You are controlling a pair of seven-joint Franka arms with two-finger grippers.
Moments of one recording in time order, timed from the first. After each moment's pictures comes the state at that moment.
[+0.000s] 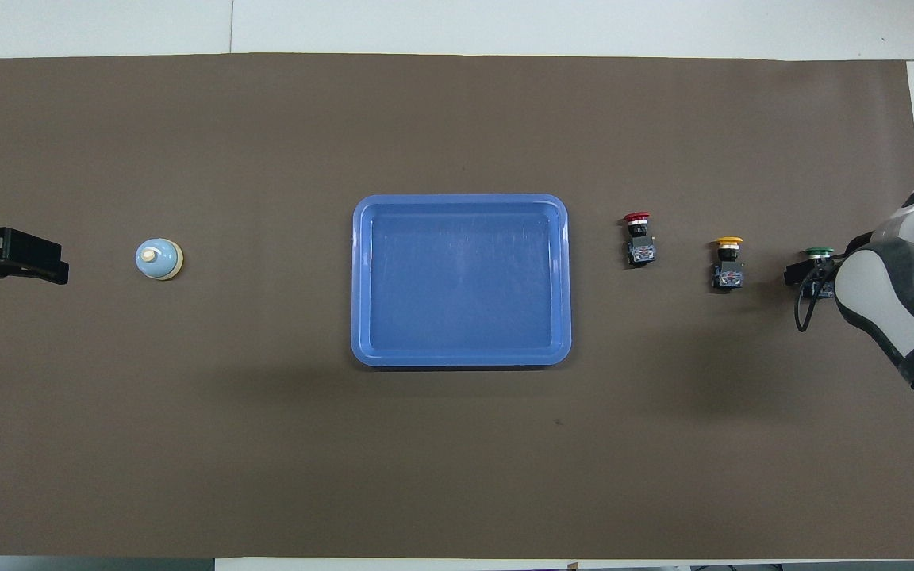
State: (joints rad) left arm 0.06 -0.05 -0.10 -1.65 0.00 1.52 -0.03; right arm -0.25 0.30 -0.04 -2.06 0.03 2.32 -0.40
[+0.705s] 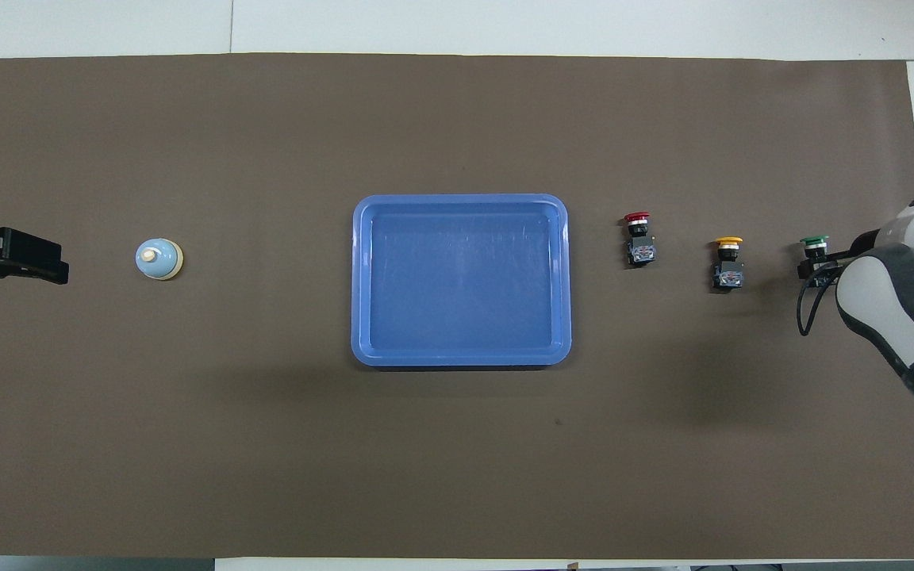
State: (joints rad) left arm 0.06 -0.05 -0.10 -1.65 0.00 1.52 -0.03; right arm -0.23 0.26 -0.02 -2.06 0.03 2.35 -0.38
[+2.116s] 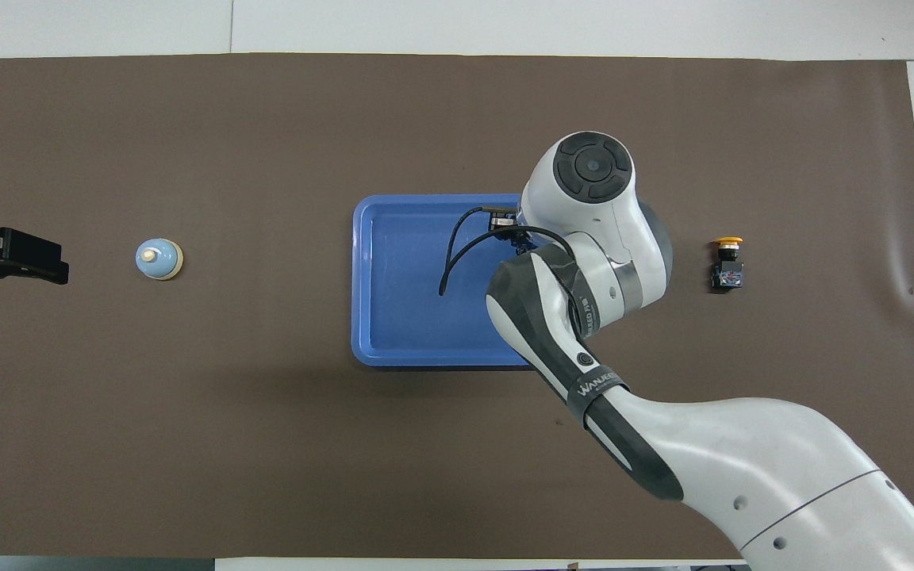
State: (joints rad) left arm 0.06 -0.05 -0.10 -1.65 0.00 1.52 -0.03; right arm 0.44 0.48 -0.02 -1.67 0.03 2.18 0.58
